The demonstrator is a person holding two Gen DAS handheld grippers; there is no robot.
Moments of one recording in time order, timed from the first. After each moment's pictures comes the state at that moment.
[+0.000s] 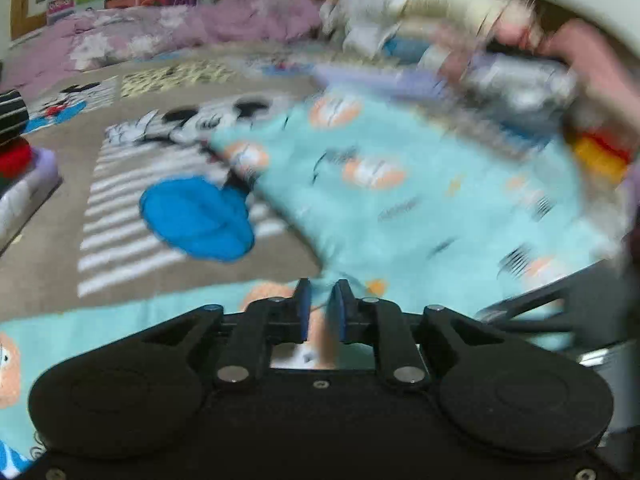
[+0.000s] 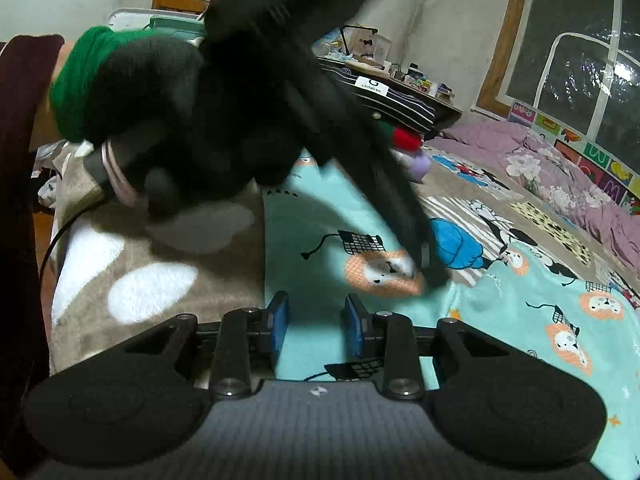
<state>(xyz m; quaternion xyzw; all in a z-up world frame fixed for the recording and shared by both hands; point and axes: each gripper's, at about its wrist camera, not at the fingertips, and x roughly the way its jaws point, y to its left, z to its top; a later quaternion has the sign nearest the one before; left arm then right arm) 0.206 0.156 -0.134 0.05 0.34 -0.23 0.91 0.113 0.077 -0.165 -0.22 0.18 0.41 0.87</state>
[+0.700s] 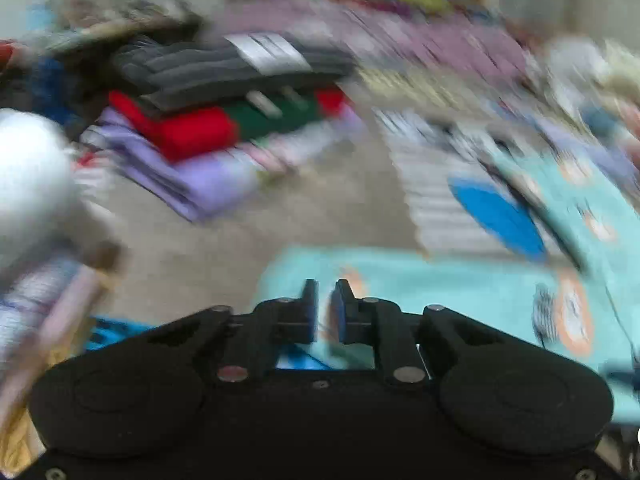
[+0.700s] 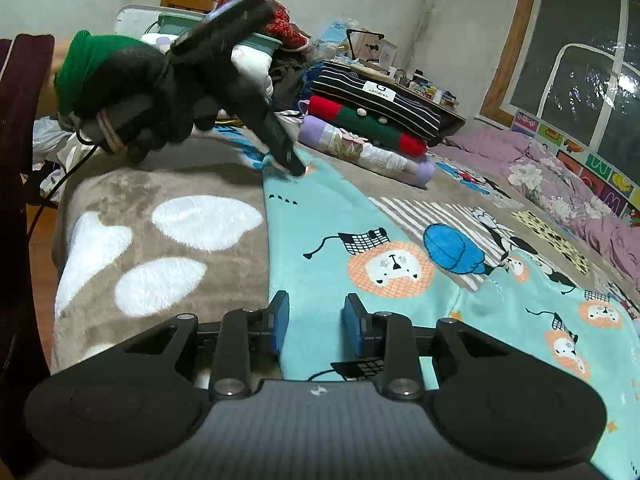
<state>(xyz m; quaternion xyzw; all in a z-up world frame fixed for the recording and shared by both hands) 0.169 0.303 -0.110 -0.02 0.29 0.07 0.95 0.104 0.079 -0.167 -0.24 0.17 0.41 0.86</state>
